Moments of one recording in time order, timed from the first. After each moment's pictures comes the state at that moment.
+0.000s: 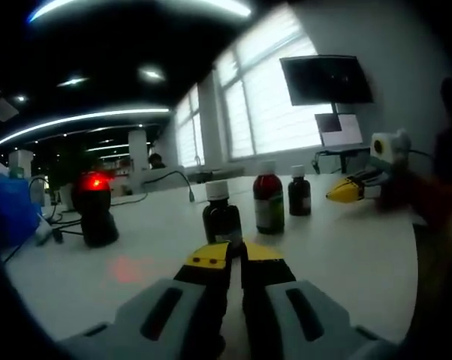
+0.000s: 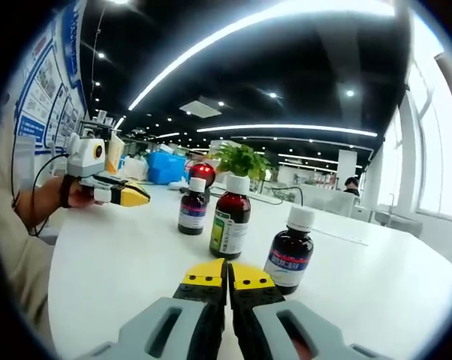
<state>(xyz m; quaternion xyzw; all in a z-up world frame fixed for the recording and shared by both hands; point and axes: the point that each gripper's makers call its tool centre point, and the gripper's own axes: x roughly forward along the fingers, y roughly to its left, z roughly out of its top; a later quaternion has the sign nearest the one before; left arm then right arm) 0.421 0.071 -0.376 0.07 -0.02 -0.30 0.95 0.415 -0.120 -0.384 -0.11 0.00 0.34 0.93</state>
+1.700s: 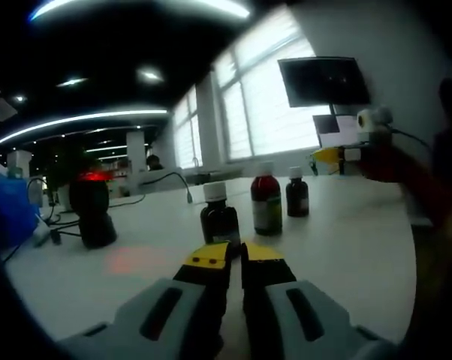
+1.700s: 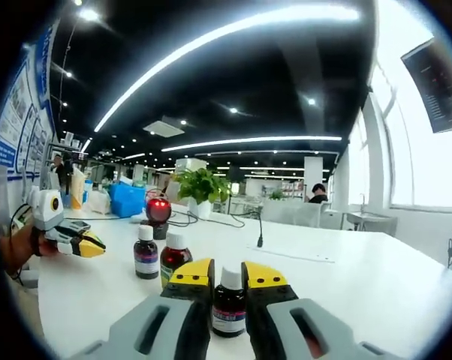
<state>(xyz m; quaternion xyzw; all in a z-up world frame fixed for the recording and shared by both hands) 0.420 0.070 -0.376 0.06 -0.02 -0.31 0.95 0.460 -0.158 -0.314 -0.06 -0.03 0.25 0.97</state>
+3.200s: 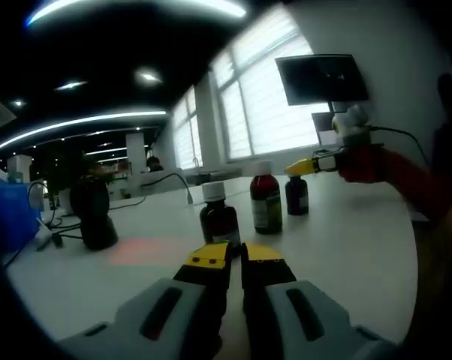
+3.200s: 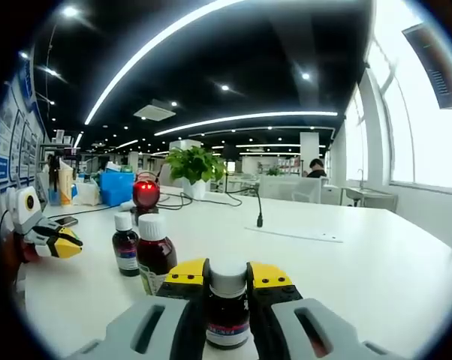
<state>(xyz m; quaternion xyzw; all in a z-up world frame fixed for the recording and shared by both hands) 0.418 0.068 -0.375 0.08 -0.03 -0.31 0.95 0.507 -0.147 -0.343 -0.04 0.03 0.24 0.97</state>
